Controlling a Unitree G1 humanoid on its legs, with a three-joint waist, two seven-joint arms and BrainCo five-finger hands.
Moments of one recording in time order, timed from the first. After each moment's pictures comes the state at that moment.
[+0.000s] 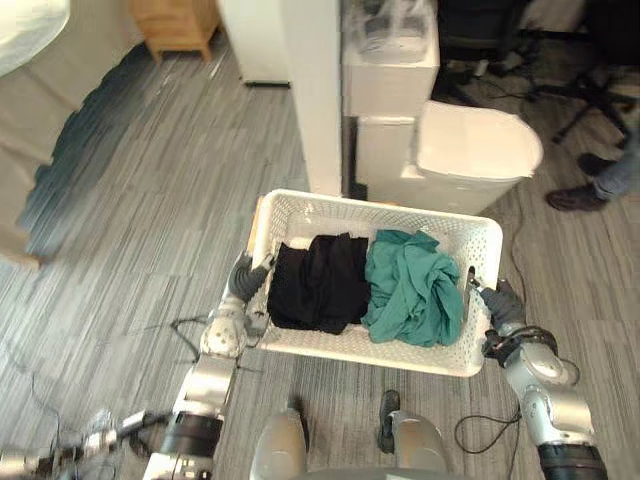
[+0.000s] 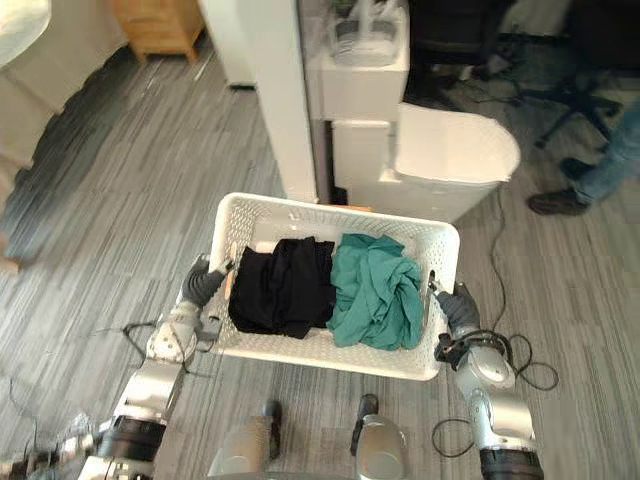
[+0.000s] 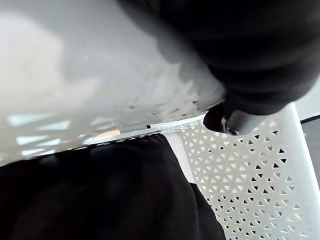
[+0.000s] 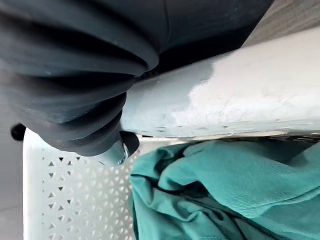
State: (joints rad) left arm -0.03 0.17 -0.03 0.02 0.15 0.05 0.06; right arm 0.12 -0.31 -0.16 -0.04 0.42 0.16 0.06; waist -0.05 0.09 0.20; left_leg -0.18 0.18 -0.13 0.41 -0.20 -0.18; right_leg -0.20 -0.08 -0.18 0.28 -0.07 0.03
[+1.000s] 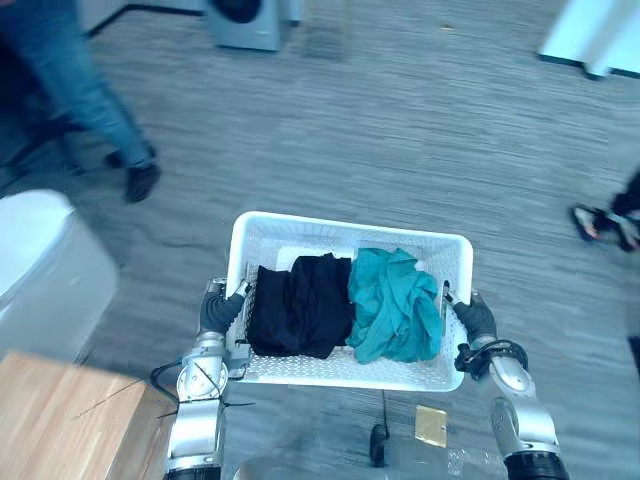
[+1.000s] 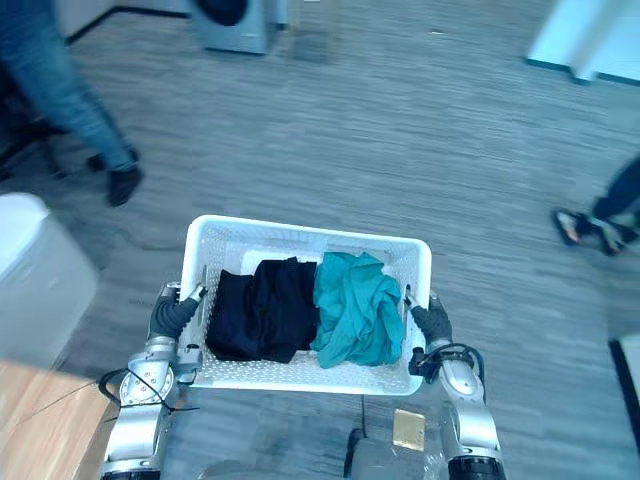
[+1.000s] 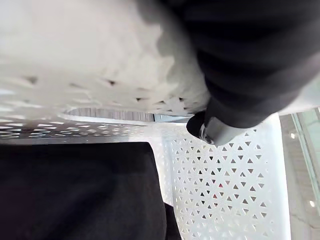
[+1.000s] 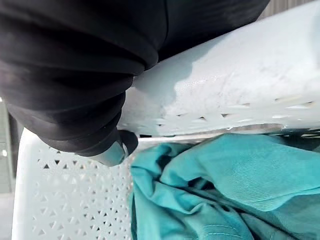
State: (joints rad) left arm 0.15 0.02 0.12 -0.16 0.13 0.04 0.03; right arm 0.07 -0.17 -0.11 0.04 0.27 0.12 0.06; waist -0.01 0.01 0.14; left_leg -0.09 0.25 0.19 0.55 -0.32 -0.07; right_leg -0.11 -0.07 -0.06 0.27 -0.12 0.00
